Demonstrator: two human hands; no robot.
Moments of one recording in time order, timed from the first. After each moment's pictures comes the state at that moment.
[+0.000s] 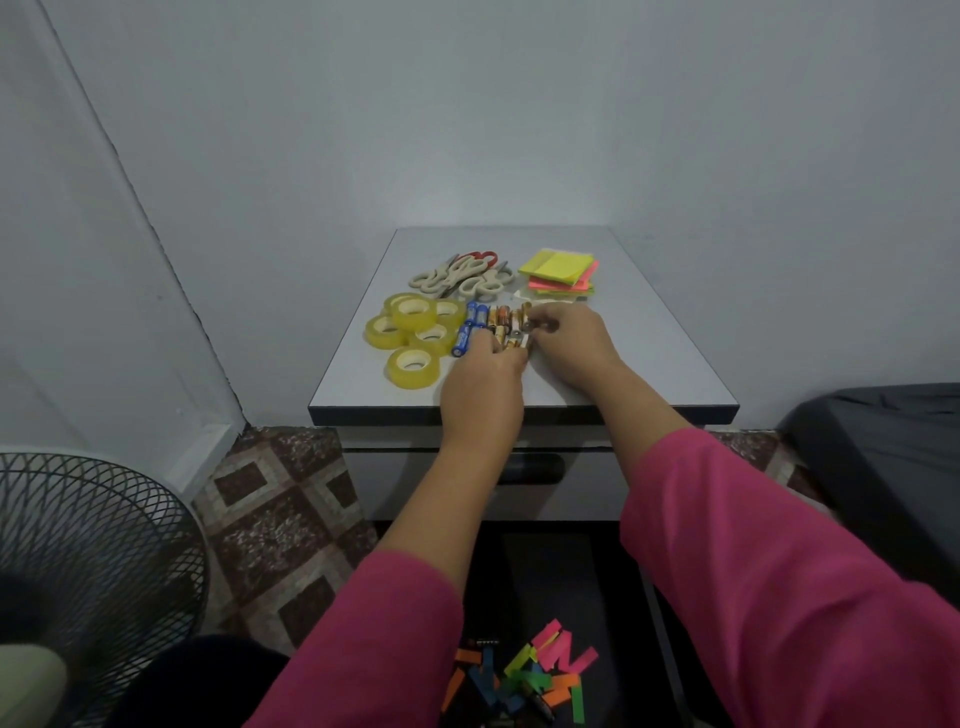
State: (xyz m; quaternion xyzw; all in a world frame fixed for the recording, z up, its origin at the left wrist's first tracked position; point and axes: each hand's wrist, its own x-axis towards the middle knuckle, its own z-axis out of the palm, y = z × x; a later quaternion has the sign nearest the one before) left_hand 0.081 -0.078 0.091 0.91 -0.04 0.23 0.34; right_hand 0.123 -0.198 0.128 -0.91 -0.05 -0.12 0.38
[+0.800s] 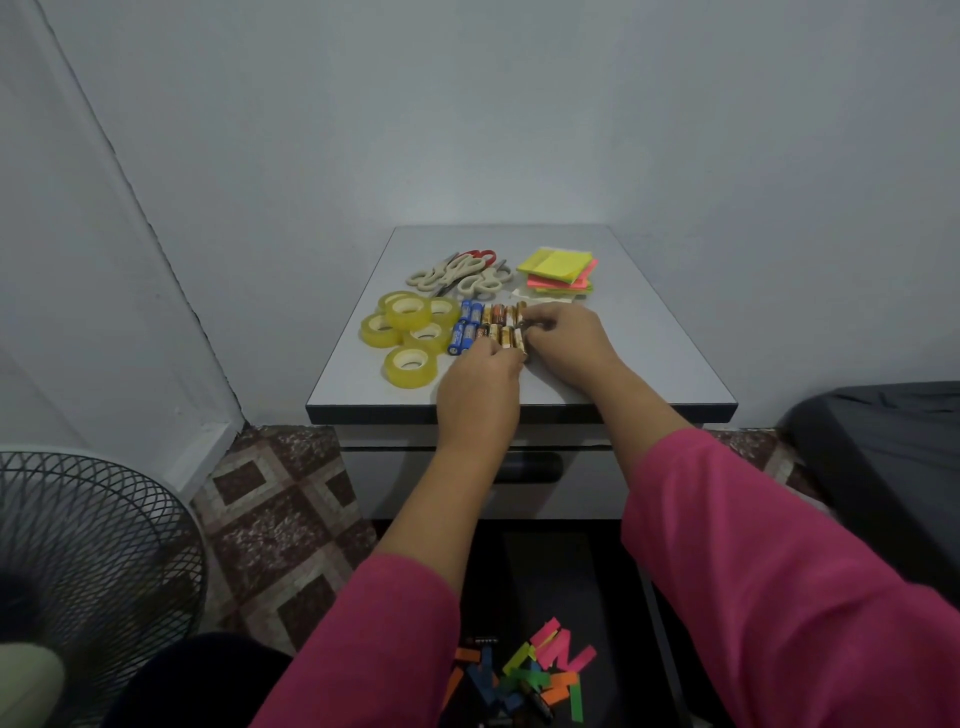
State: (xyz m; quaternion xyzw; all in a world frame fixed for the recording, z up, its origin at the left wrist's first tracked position) left_hand 0.070 -0.078 0.096 0.91 -0.11 0.31 0.24; right_hand 0.122 -0.198 0.128 -0.90 -0.06 -0.12 0.41
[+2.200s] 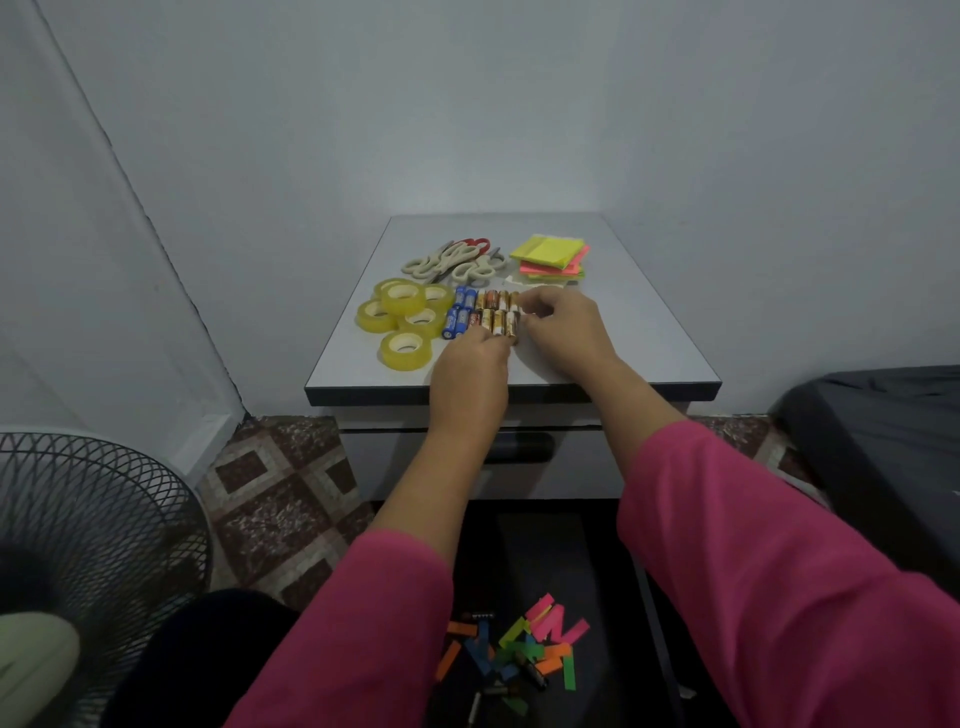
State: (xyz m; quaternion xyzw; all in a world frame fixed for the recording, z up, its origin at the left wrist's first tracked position) left_hand 0.059 -0.075 0.094 0.91 -0.13 0.32 0.23; right_hand 0.106 -0.201 0.125 -0.88 -0.06 -0.15 0.44
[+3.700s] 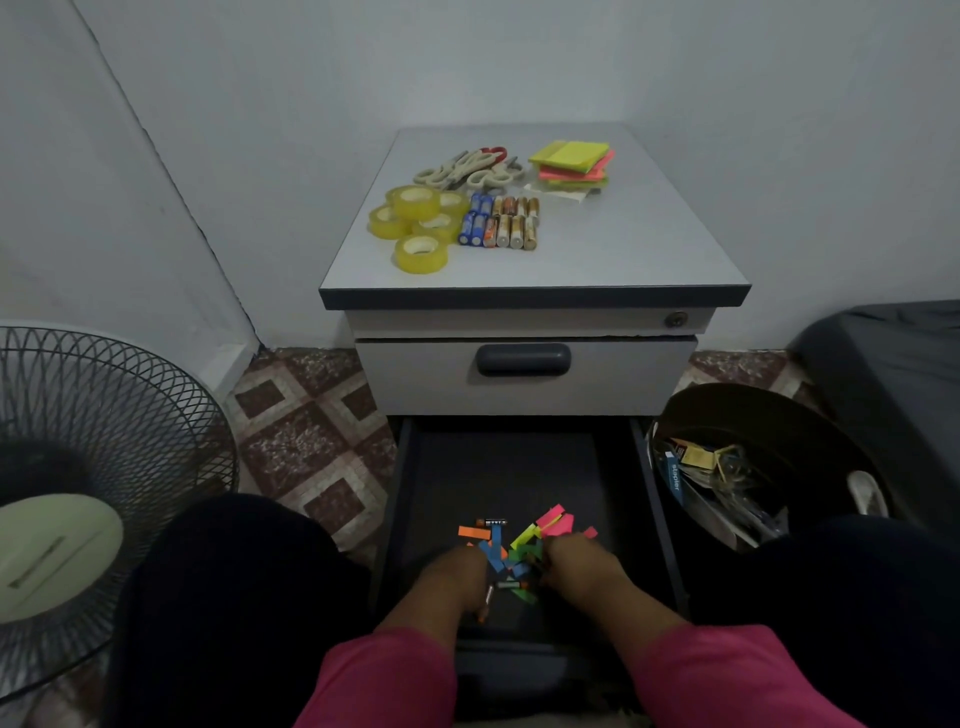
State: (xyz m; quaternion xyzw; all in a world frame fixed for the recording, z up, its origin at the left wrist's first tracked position) left_hand -0.081 -0.037 -0.118 0.91 -0.02 -0.40 0.08; right_hand -0.081 -0.200 -0.125 -0.95 -0.05 0.29 0.14
